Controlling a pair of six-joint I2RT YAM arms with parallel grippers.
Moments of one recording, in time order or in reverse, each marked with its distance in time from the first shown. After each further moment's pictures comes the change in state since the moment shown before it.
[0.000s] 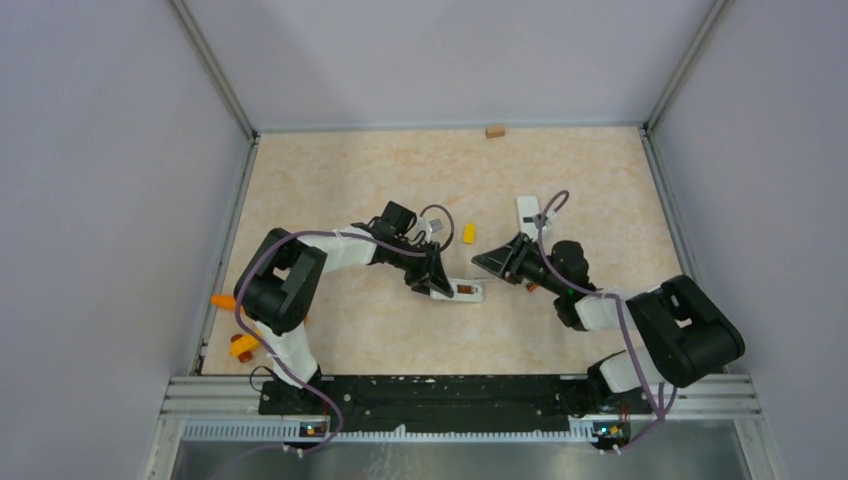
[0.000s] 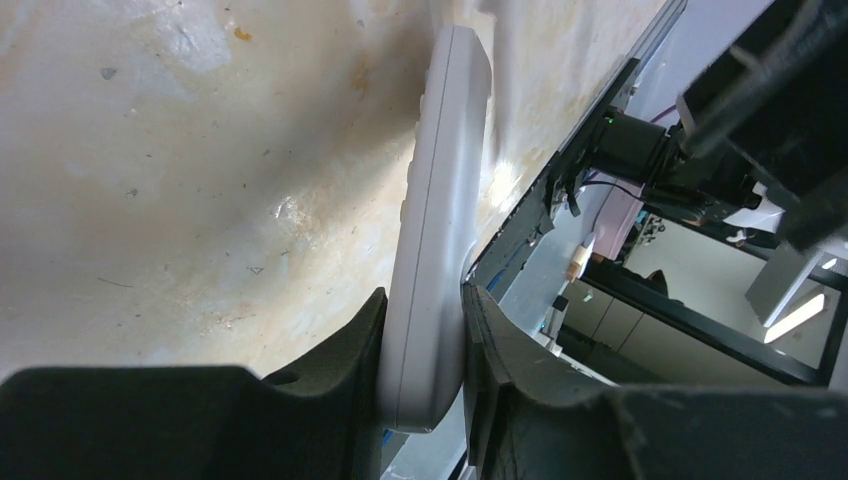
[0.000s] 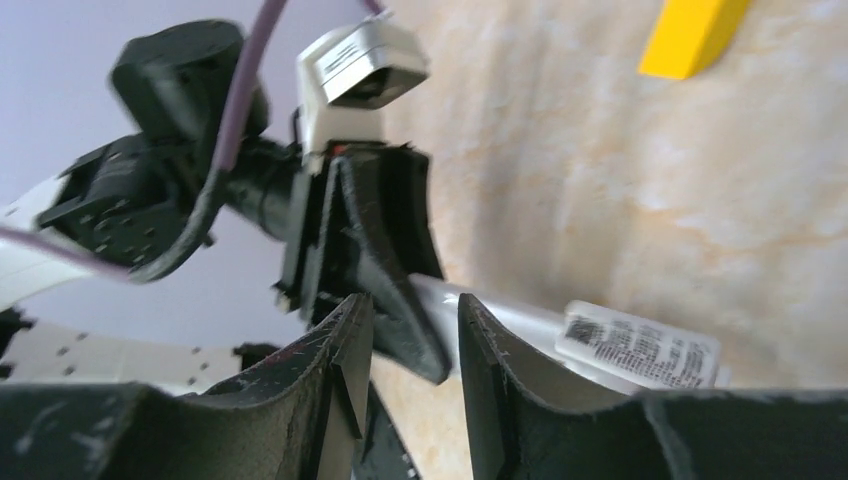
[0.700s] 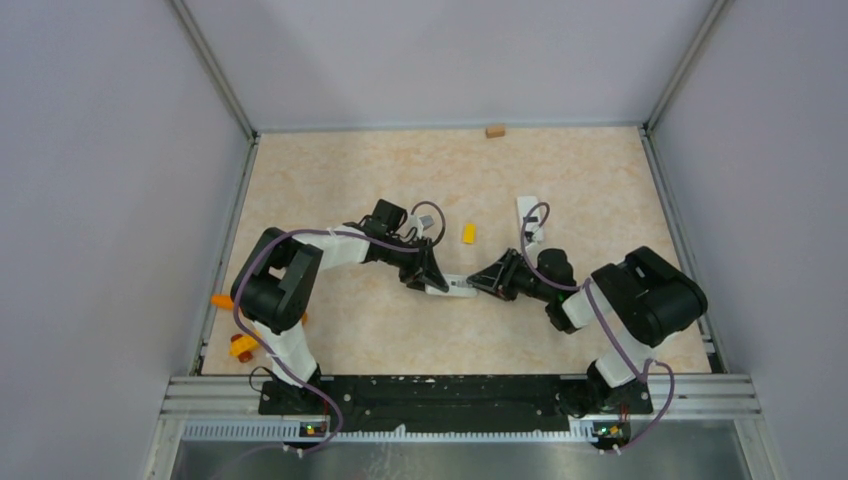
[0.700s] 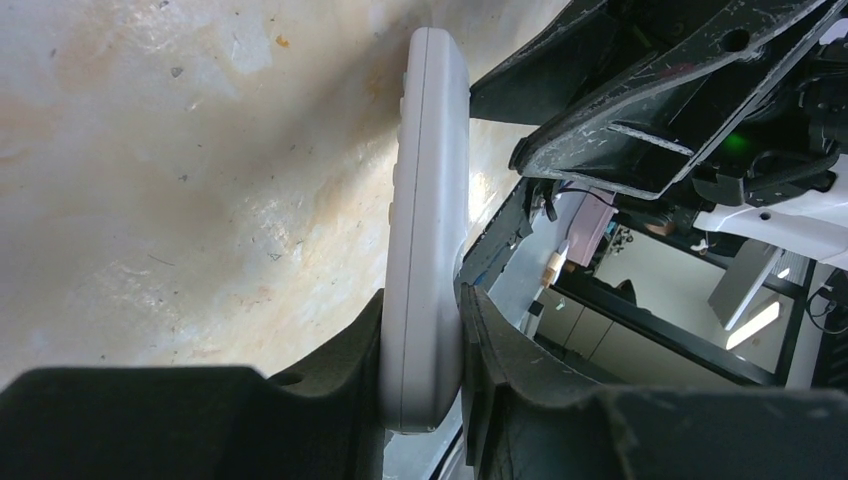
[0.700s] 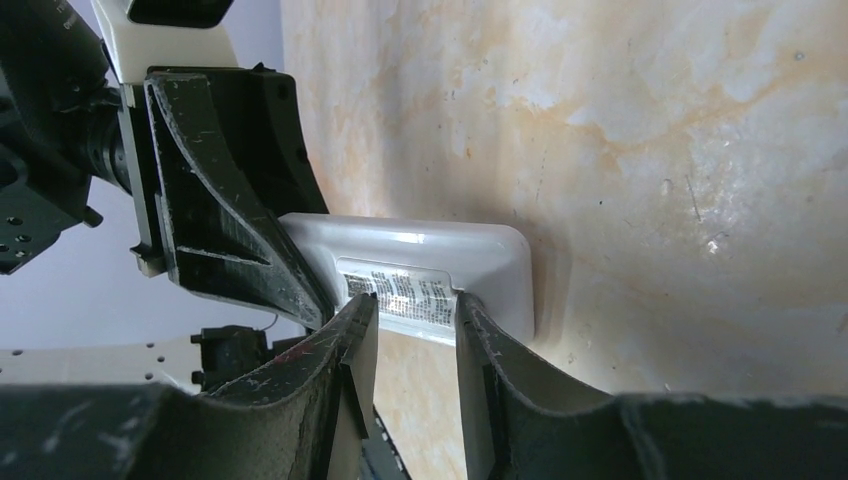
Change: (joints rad) left arm 0.043 -0.002 -0.015 0.033 0.050 -0.037; right arm 0.047 0.201 0.023 -0.036 -0.001 0.011
